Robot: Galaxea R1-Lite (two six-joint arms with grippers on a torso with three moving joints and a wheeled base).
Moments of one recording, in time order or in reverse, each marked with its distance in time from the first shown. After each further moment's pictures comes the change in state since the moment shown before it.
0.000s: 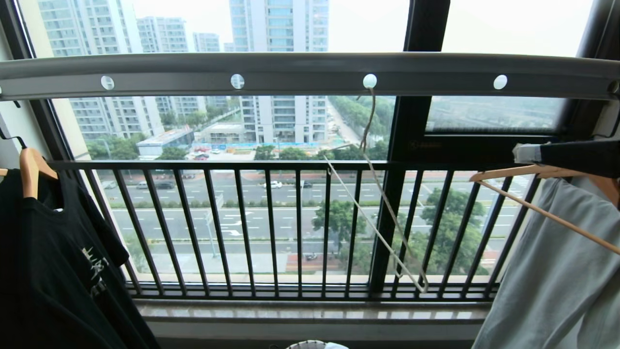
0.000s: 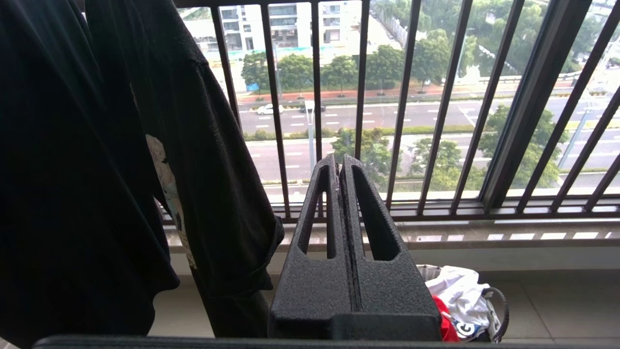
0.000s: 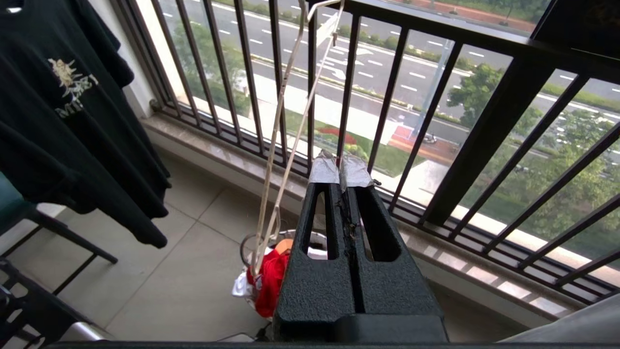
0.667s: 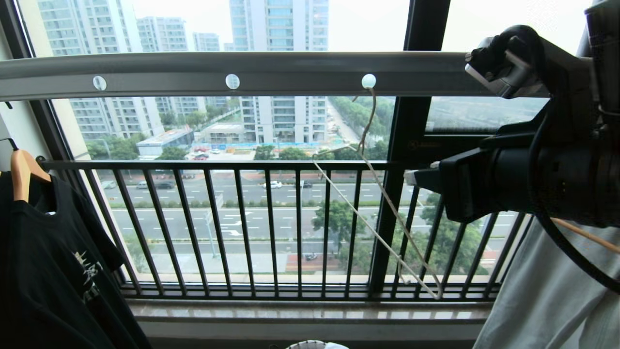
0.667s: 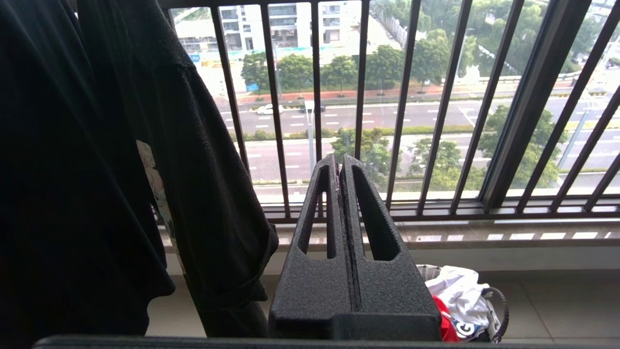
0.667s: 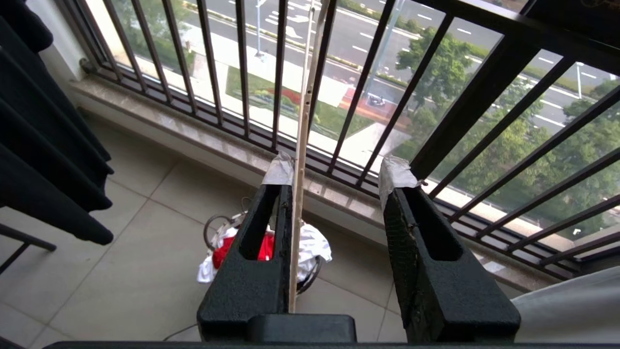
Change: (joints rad) left arm 0.000 0.000 0.000 0.000 0.000 0.000; right arm 0.221 0.281 -0.123 0.009 -0.320 0.042
